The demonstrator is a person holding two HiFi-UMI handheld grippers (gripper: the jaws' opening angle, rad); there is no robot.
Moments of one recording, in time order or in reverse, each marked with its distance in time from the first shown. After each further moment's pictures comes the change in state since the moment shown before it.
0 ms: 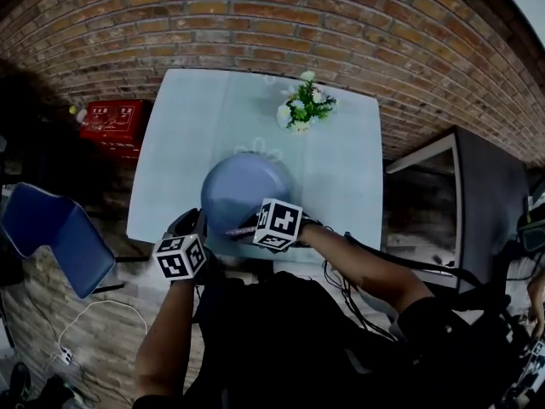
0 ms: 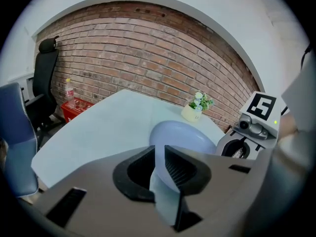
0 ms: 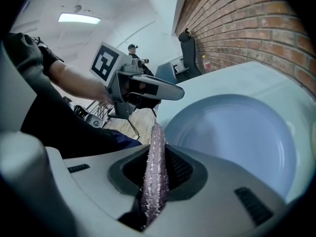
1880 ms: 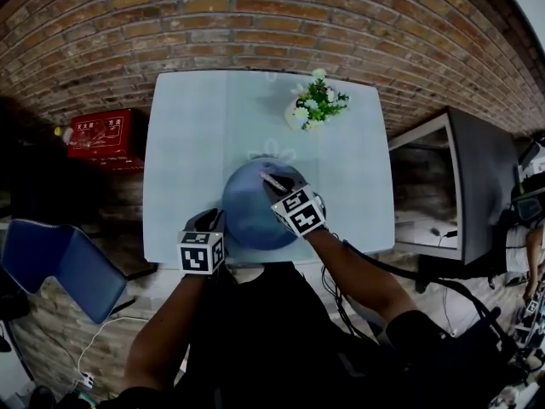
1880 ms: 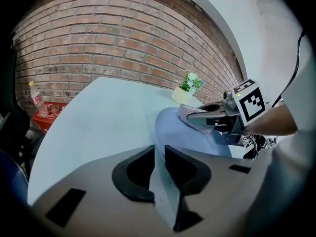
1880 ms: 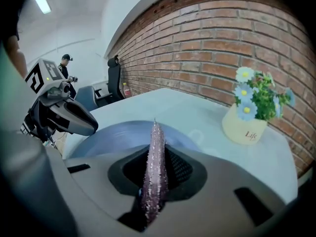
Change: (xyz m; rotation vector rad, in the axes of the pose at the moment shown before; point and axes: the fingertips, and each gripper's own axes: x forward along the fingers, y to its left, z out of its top) left arm 0.048 0.014 -0.003 0.201 0.228 -0.213; right arm -0.071 -0.160 0.017 0.353 -0.318 -0.873
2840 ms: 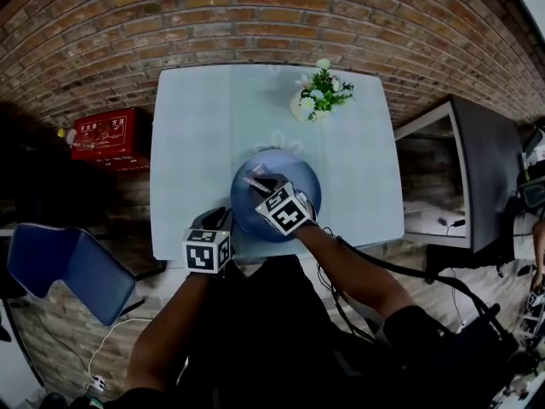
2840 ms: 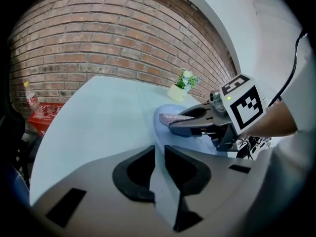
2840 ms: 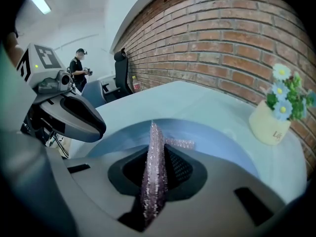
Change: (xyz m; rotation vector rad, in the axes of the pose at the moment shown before) left arm -0.009 -0.002 -0.009 0.026 0.023 -0.053; right arm 0.031 0.063 0.002 -0.017 0.074 0.088
